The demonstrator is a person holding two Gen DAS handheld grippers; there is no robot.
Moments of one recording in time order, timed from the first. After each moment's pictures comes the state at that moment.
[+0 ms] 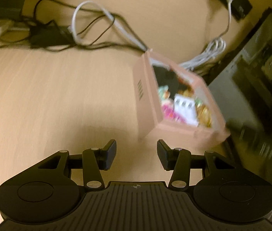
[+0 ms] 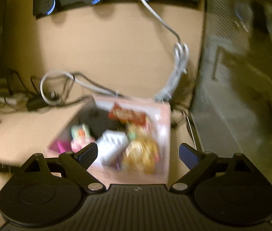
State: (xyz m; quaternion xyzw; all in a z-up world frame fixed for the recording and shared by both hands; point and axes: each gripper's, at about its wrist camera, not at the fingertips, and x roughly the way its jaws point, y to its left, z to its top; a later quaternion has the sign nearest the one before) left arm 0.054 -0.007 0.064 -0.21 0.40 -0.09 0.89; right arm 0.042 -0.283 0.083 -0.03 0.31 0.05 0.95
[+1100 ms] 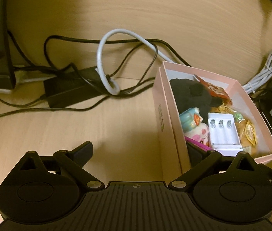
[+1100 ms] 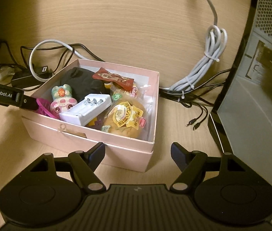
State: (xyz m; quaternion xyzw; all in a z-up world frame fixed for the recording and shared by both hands) left arm 0.168 0.027 0.055 -0.10 0.40 0.03 0.91; right arm 0.122 -0.218 0.050 -0.09 0.34 0.05 0.93
